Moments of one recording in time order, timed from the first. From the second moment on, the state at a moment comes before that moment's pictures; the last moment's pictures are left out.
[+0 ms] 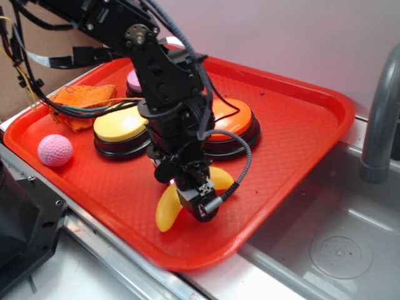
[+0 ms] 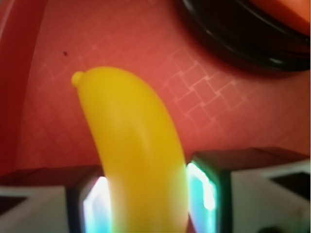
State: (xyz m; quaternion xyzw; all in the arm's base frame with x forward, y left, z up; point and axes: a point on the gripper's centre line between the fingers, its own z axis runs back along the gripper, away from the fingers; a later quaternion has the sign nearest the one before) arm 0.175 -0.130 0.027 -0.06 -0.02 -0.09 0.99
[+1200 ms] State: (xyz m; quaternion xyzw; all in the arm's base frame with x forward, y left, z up) arm 0.165 -0.002 0.173 -0.03 -0.02 0.01 1.00
